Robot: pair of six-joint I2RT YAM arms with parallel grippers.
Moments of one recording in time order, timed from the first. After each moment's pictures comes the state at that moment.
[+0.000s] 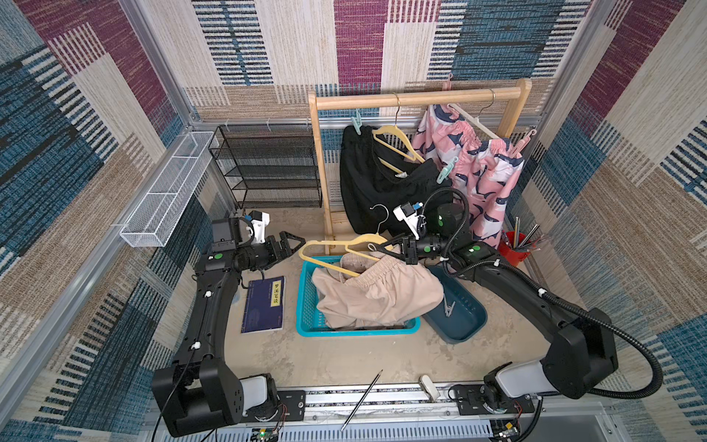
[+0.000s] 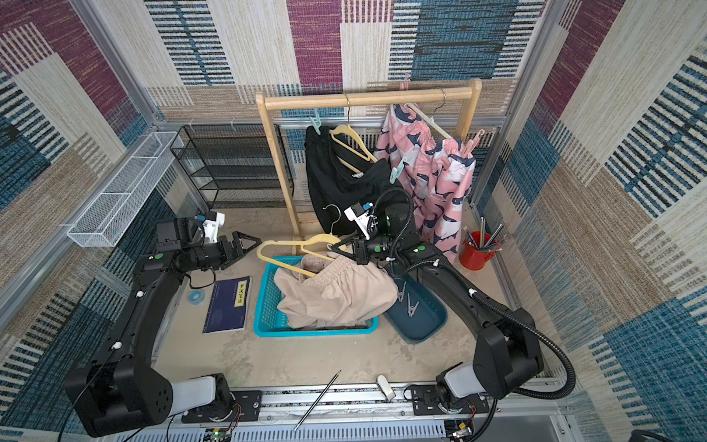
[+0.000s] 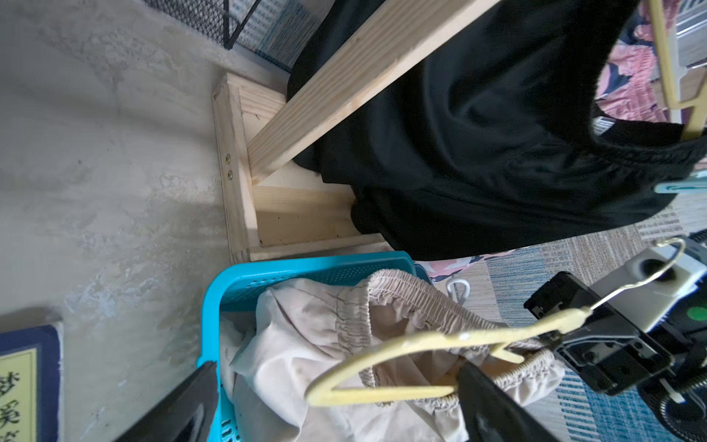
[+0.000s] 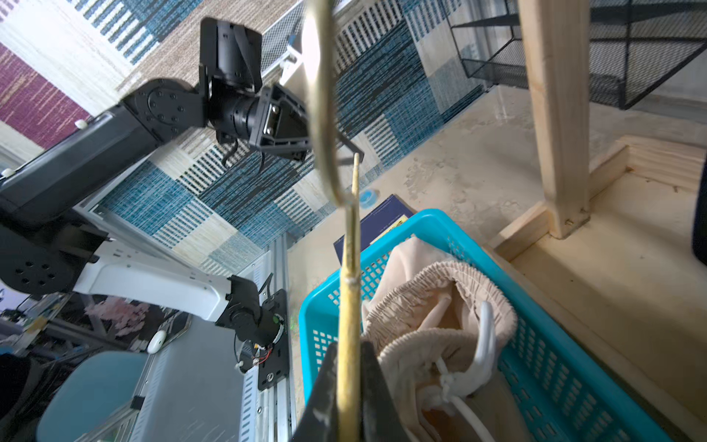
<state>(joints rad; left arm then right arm) 0.17 1.29 1.23 -0.73 0.82 -0.23 0.44 1.45 1.18 -0.14 -0.99 0.22</state>
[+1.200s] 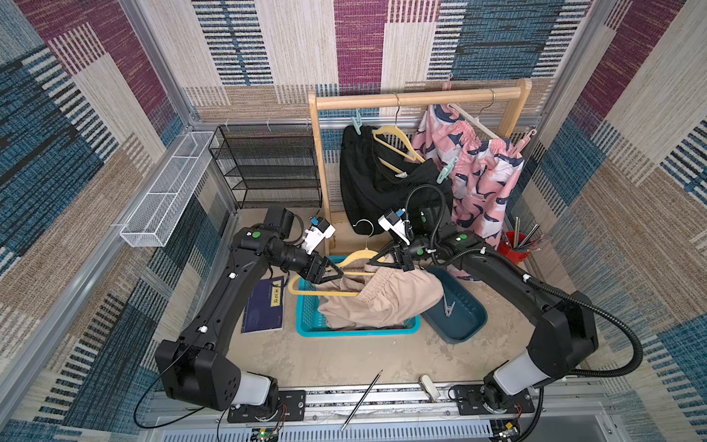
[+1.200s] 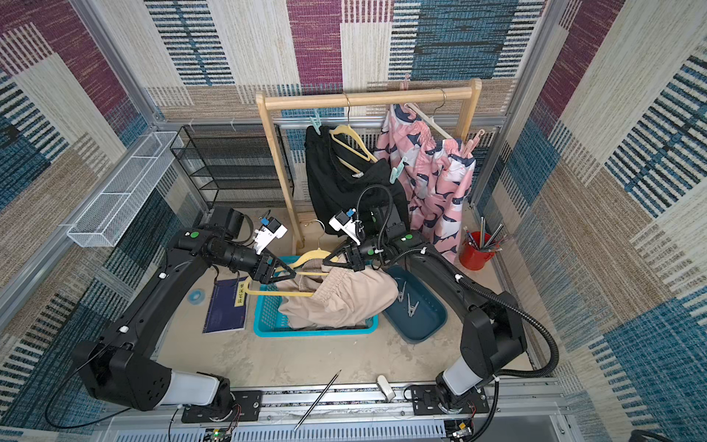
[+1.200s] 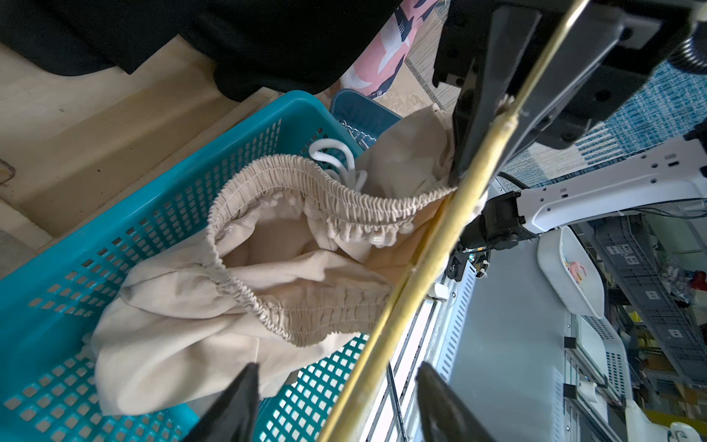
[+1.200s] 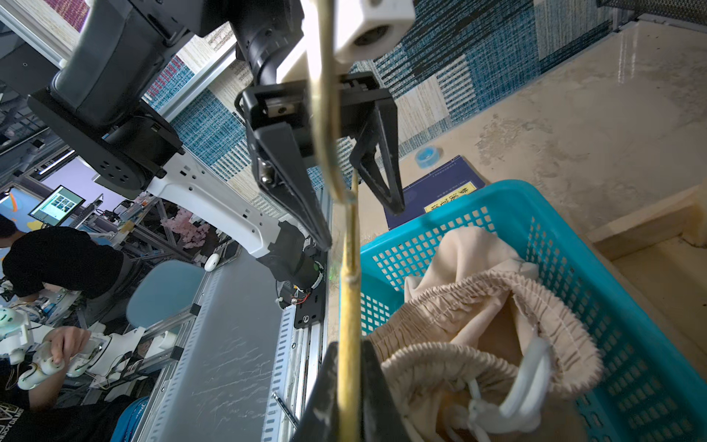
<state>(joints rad) -0.23 1.43 1.43 -1.17 0.79 0.34 0.48 1.57 1.33 -0.40 -1.16 -0.03</state>
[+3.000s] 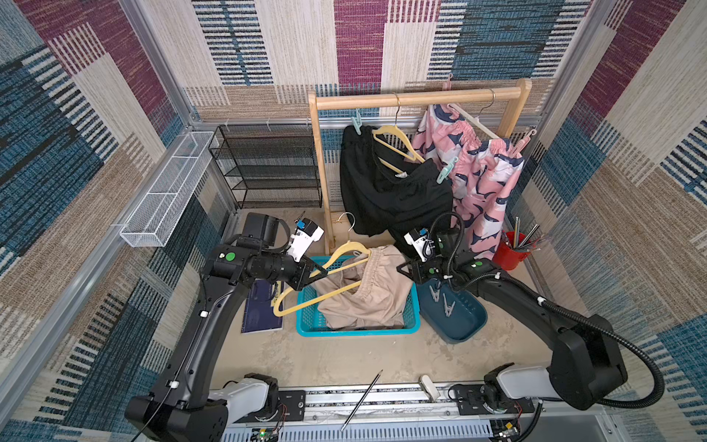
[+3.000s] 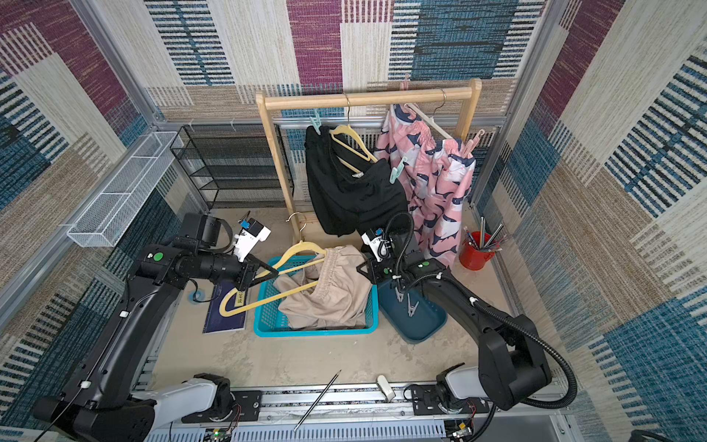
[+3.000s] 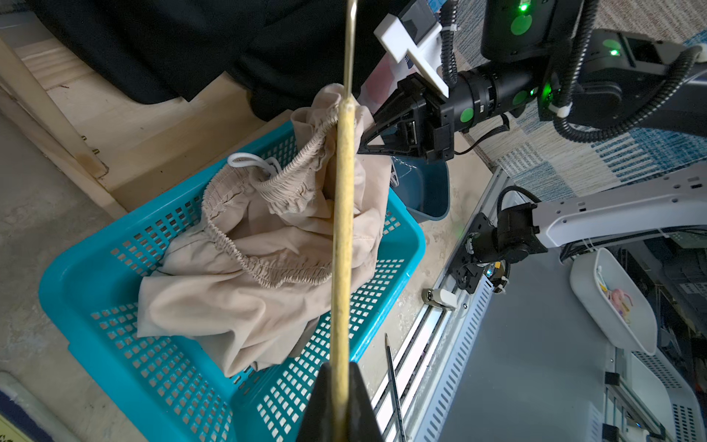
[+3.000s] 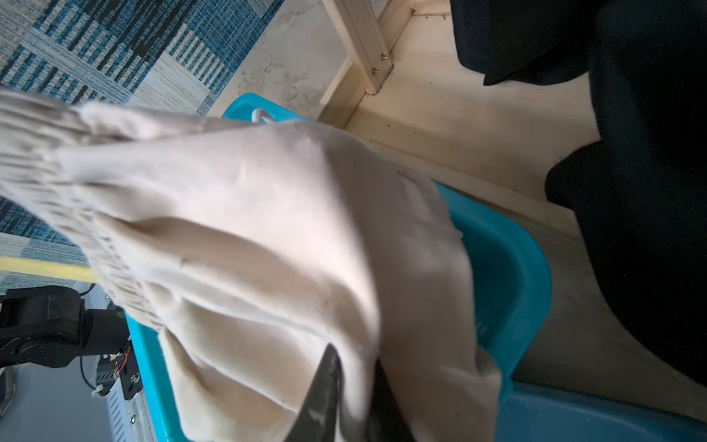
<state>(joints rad) -0.23 1.22 1.44 -1.21 0.67 0.21 0.40 1.35 0.94 -0.30 -0.51 0.13</state>
